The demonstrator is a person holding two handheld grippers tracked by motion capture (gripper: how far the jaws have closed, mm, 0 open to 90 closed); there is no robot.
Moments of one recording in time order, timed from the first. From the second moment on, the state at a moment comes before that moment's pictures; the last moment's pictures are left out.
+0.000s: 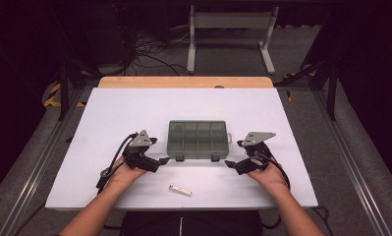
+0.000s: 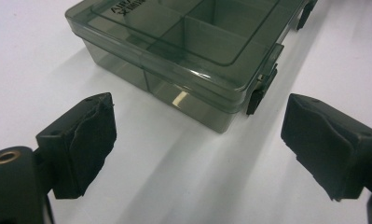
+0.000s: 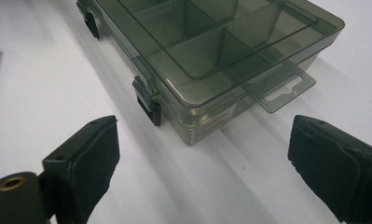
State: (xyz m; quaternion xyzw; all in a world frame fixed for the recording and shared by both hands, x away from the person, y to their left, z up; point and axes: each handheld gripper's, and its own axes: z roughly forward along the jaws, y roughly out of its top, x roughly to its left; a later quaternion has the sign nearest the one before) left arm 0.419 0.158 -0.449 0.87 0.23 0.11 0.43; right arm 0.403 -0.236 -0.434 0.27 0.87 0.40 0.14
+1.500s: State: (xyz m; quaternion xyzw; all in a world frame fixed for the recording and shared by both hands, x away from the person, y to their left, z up) left arm 0.418 0.153 -0.451 0.88 0.21 0.09 0.42; right arm 0.408 -0.232 -0.440 0.26 0.87 0.39 0.13
